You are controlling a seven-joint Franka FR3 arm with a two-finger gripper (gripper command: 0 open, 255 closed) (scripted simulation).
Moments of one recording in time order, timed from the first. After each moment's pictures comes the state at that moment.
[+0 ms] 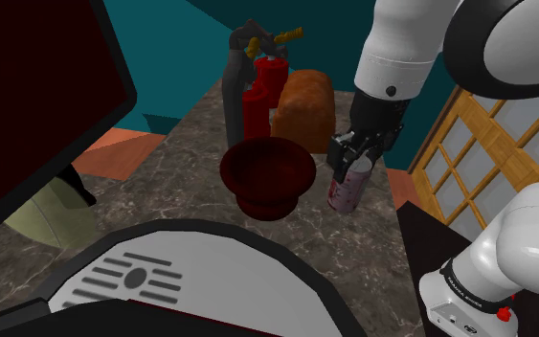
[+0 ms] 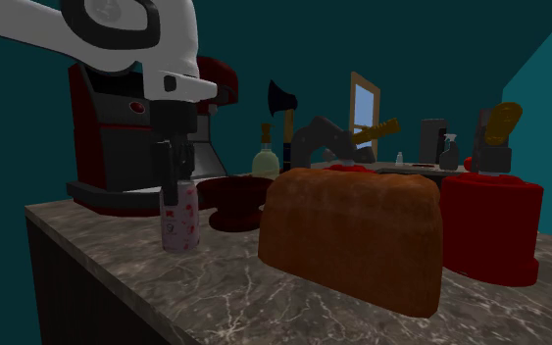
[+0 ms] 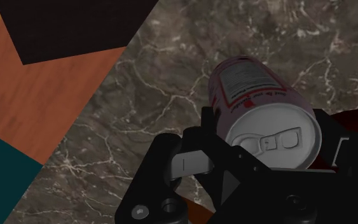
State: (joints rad) arm 0.09 -0.72 0.41 -2.36 0.28 1.68 0.55
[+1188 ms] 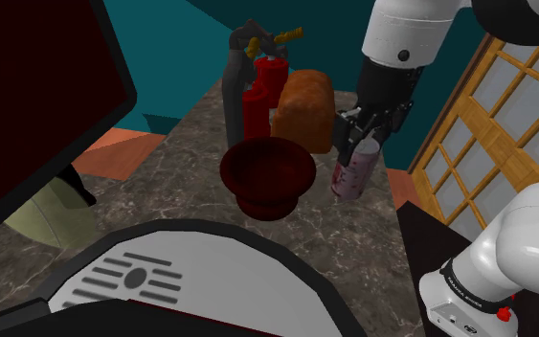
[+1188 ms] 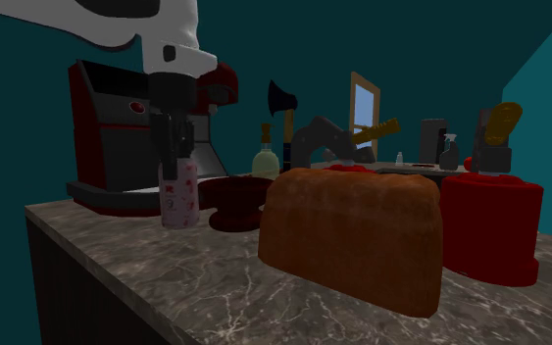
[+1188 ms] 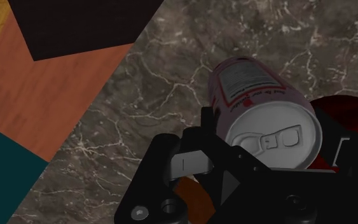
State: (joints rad) arm 0.08 -0.70 0.39 -2.24 0.26 1.58 0.56
